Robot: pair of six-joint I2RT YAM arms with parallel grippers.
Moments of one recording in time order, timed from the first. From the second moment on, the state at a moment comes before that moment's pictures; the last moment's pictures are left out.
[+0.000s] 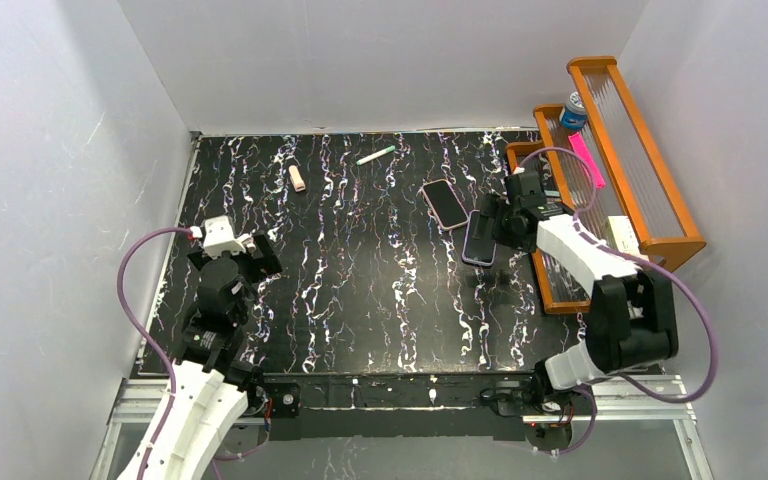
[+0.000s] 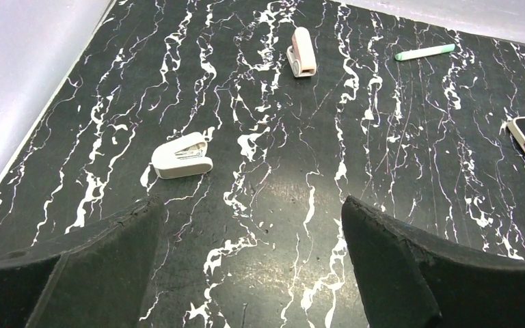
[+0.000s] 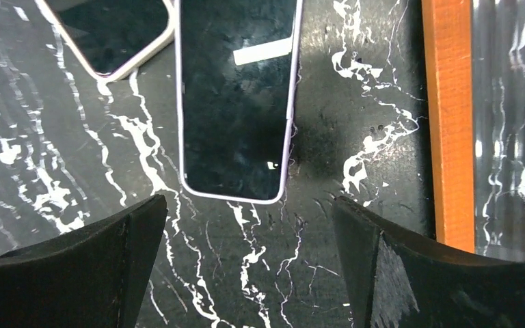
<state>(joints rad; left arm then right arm) -0.26 0.47 0.48 -0.25 -0.40 -0.21 0.24 1.45 0.99 -0.50 0.05 0.43</state>
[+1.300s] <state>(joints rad) -0.30 0.51 0.48 -0.24 -0.36 -0.20 0.26 1.96 1.36 -0.62 0.11 0.44</state>
